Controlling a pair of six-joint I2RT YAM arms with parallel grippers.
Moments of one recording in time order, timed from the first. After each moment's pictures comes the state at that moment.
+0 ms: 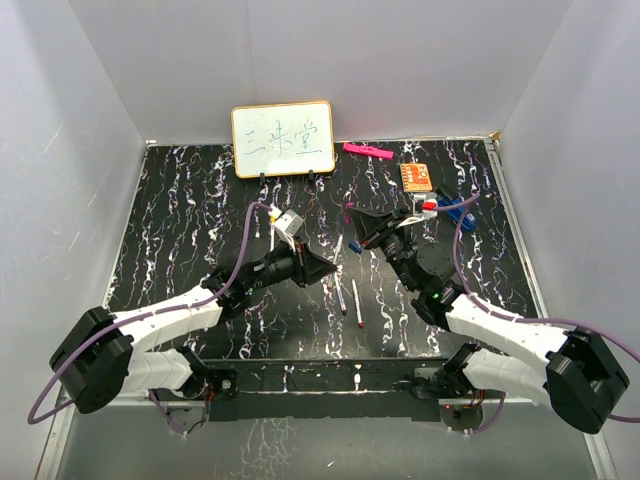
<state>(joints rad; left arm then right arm) -0.80 1.21 0.55 0.48 0.32 -0.55 0.73 1.04 0.49 0.81 0.24 0.51</state>
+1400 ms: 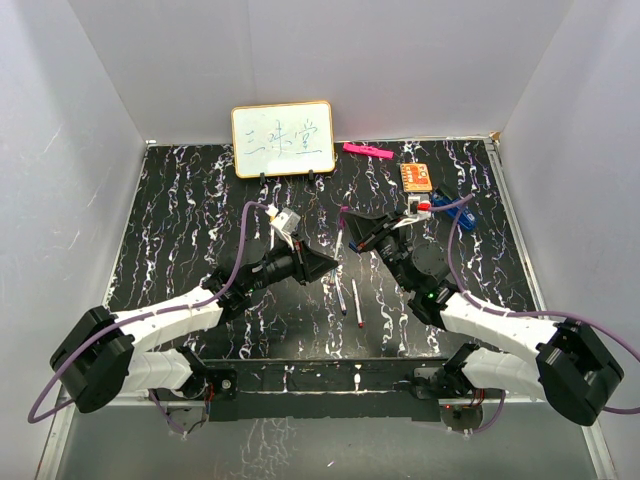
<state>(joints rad) -0.80 1.21 0.53 0.57 0.30 -0.59 0.74 1.09 0.48 0.86 0.21 0.57</state>
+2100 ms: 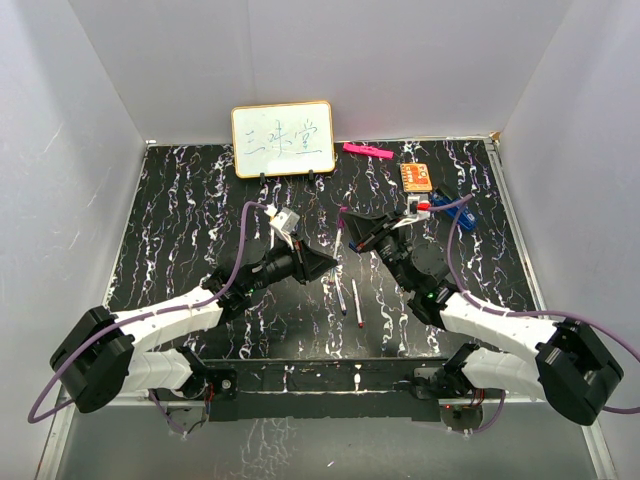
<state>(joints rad) -0.80 1.21 0.53 0.57 0.28 -0.59 0.74 1.09 0.48 0.86 0.21 0.58</state>
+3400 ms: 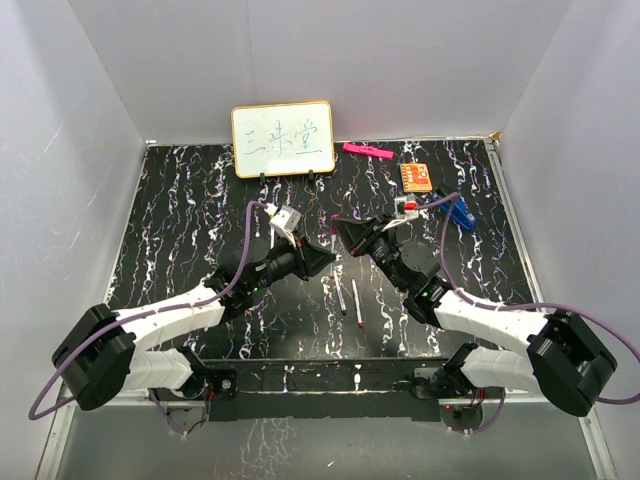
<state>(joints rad) -0.81 1.22 0.56 0.54 0.18 -0.54 0.76 1.15 0.48 0.83 0.17 0.60</state>
